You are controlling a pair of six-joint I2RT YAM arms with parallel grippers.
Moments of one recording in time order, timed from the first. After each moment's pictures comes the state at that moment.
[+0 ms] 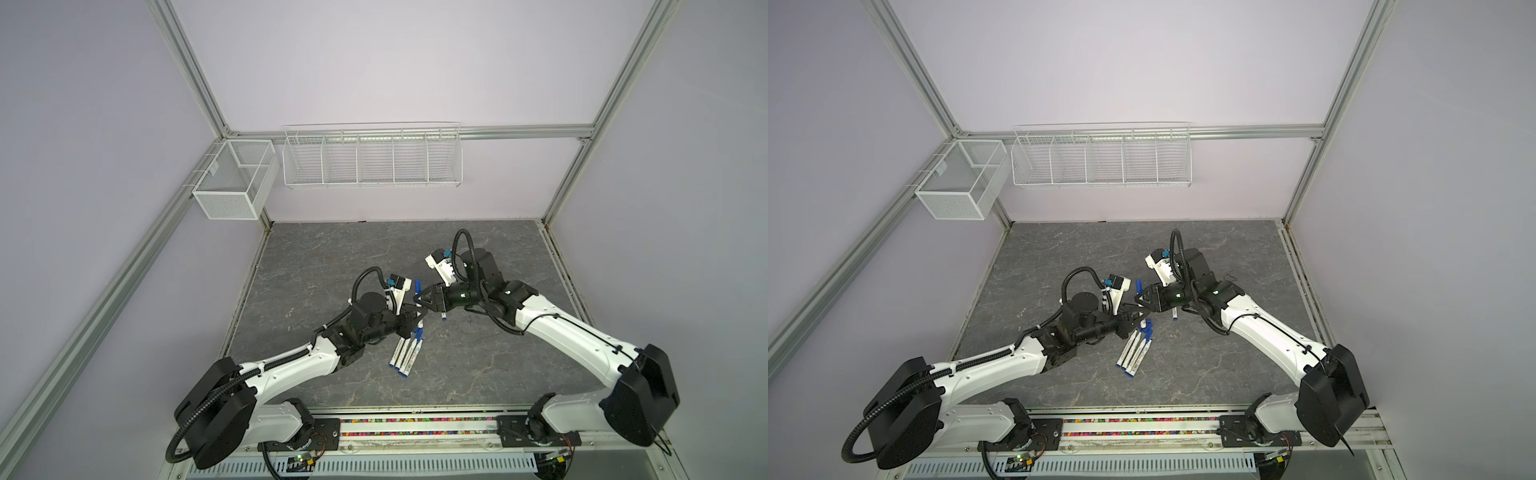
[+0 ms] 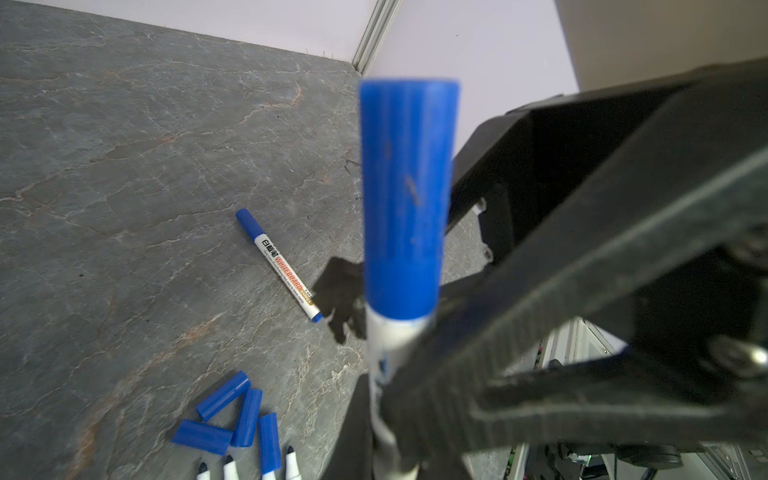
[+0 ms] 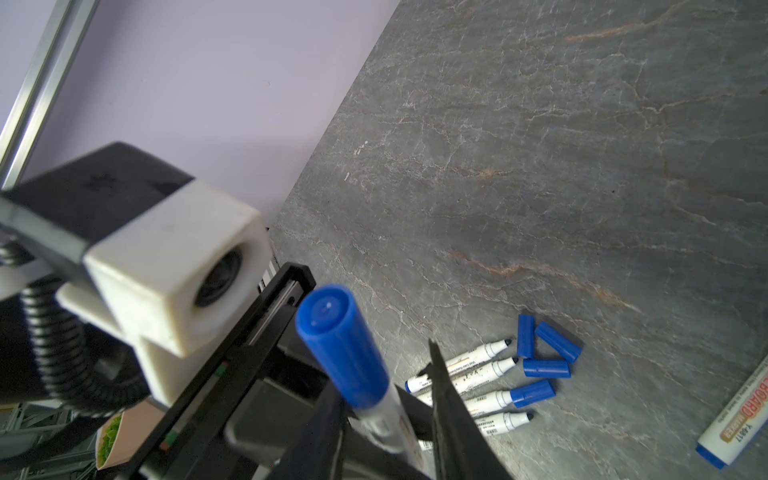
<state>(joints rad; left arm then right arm) -0.87 1.27 0.64 0.32 0.24 -0.49 0.64 1.38 1.07 -0.33 -0.57 0.41</state>
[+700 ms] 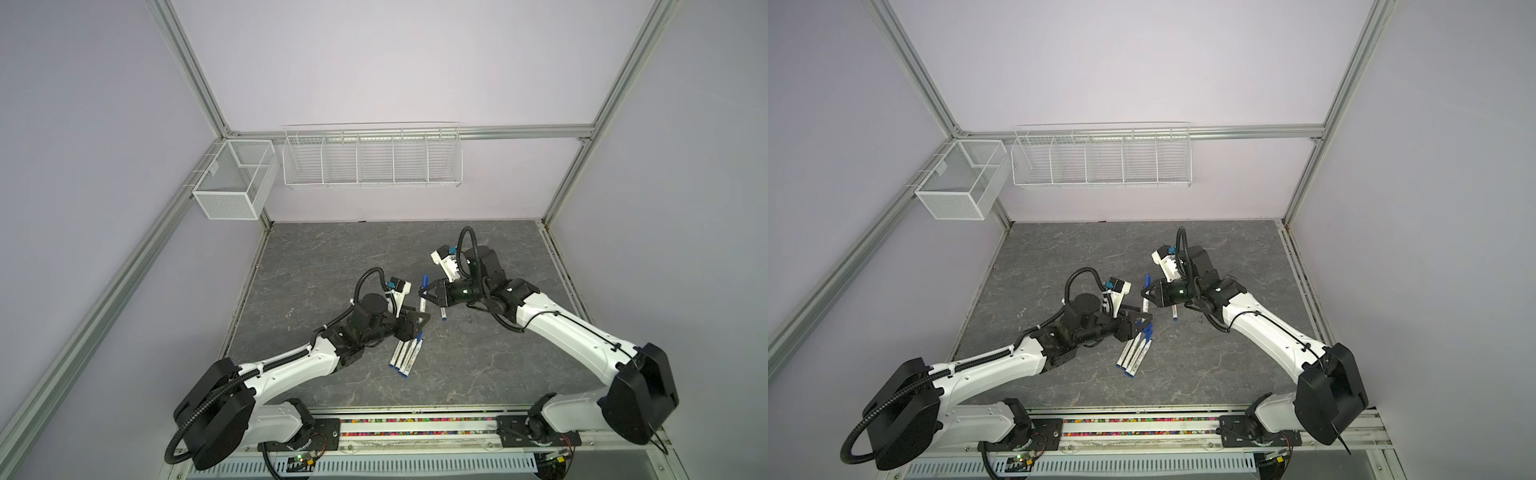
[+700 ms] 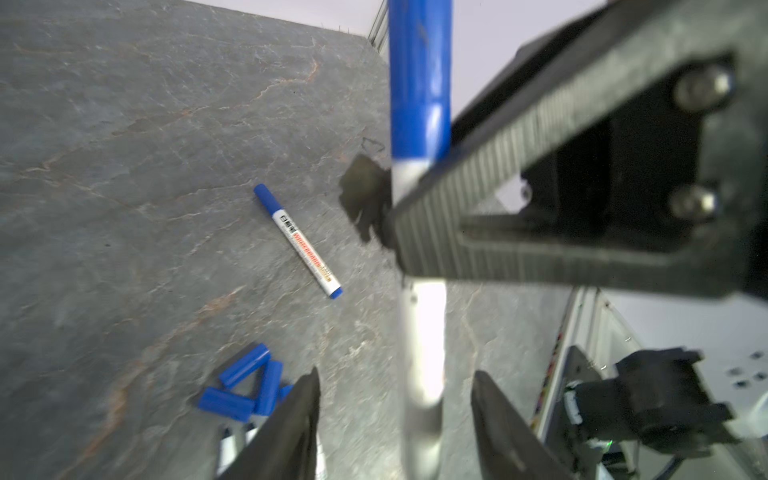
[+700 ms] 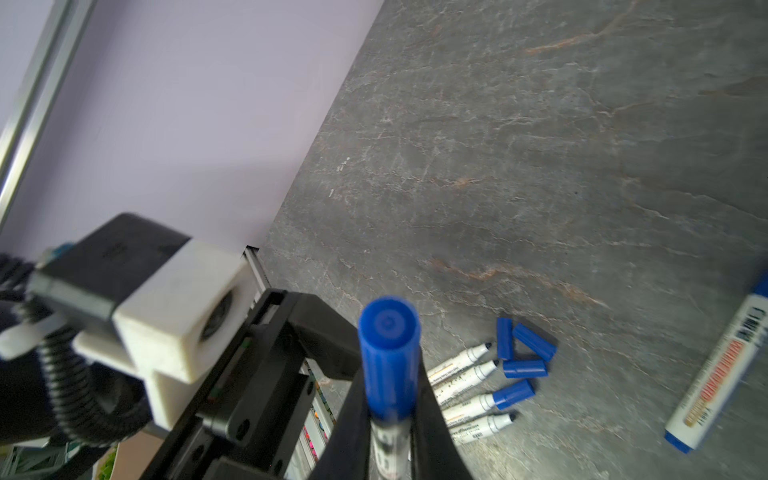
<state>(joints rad) -0.87 1.26 0.64 0.21 0.21 -0.46 0.58 1.39 1.07 -0.35 -0.53 0.44</state>
